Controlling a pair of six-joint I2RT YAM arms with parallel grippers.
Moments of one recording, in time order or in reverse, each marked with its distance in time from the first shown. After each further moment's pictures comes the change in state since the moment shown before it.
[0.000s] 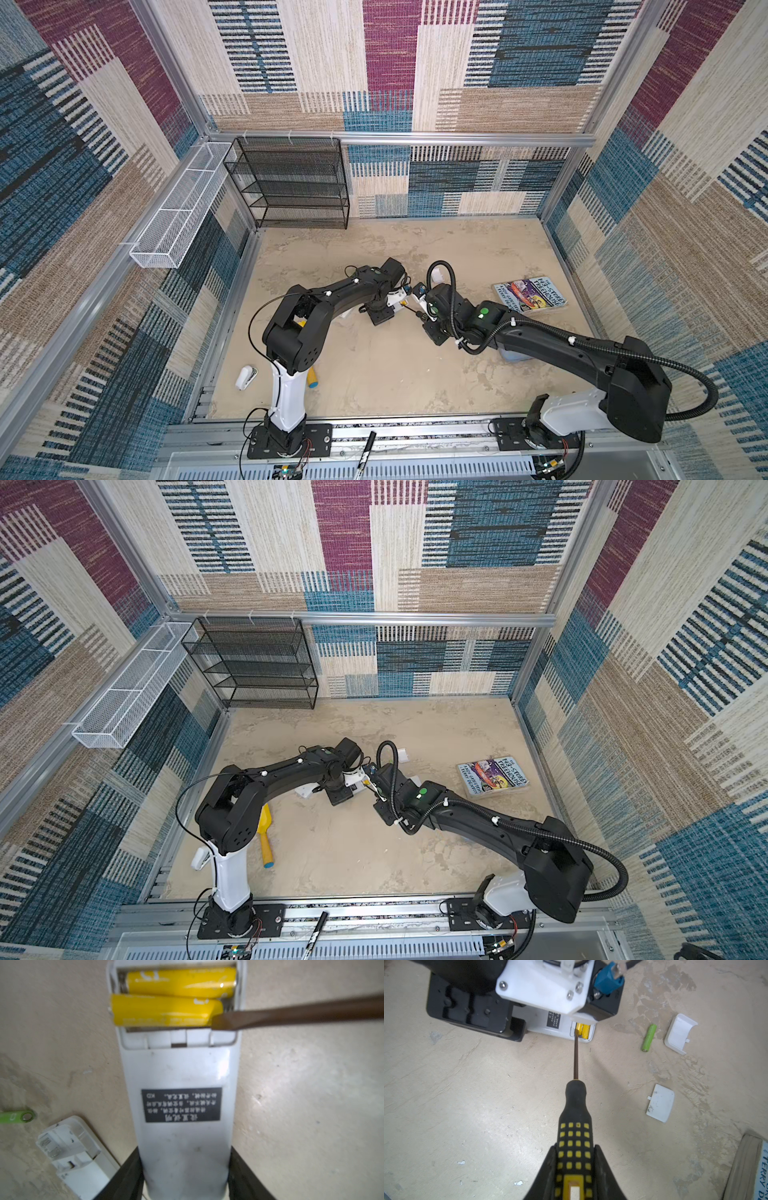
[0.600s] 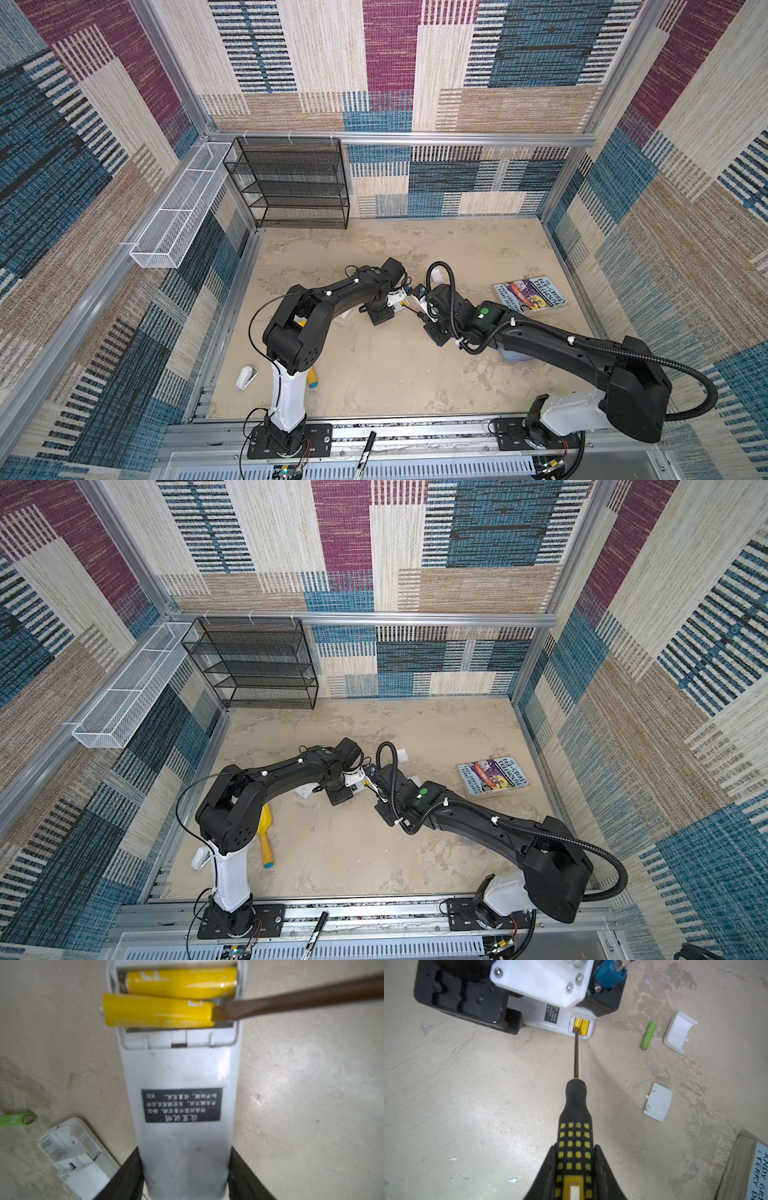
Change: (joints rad) left arm 0.000 0.000 0.009 -0.004 -0.001 0.011; right arm -0.006 0.005 -0.007 -0.001 -0.007 -0.034
